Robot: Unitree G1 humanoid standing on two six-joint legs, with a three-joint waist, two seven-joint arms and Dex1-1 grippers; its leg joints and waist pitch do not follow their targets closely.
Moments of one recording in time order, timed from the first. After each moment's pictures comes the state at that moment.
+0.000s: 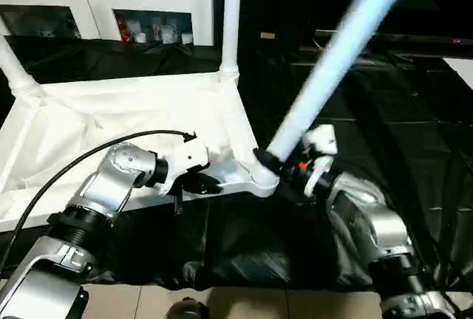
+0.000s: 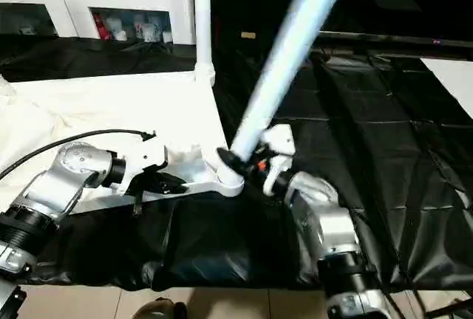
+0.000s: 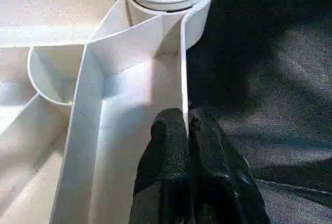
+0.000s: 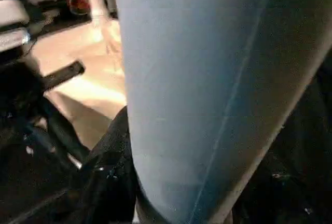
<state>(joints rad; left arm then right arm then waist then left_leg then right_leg) -0.60 0.49 -0.32 0.48 0.03 0.17 -1.22 -0.36 -0.20 0.11 0.28 0.25 0.17 0.73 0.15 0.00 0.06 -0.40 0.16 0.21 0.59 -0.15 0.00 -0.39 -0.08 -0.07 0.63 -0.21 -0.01</state>
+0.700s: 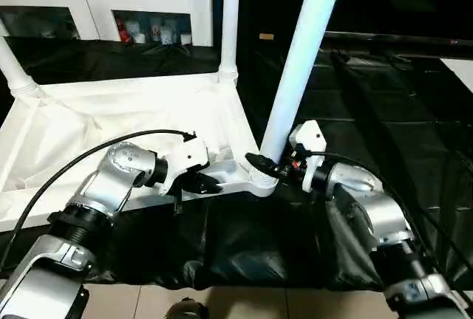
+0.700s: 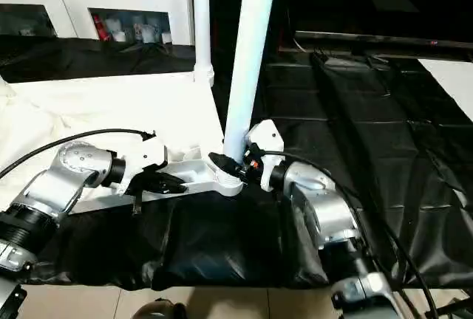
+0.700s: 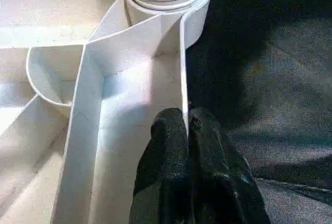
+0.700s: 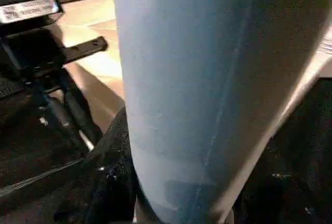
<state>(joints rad) -0.61 0.49 -0.32 0.50 0.03 0.15 -1.23 -0.47 -0.24 0.16 0.41 0.22 0.12 0.89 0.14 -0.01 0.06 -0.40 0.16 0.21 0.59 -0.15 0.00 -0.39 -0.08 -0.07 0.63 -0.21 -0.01</state>
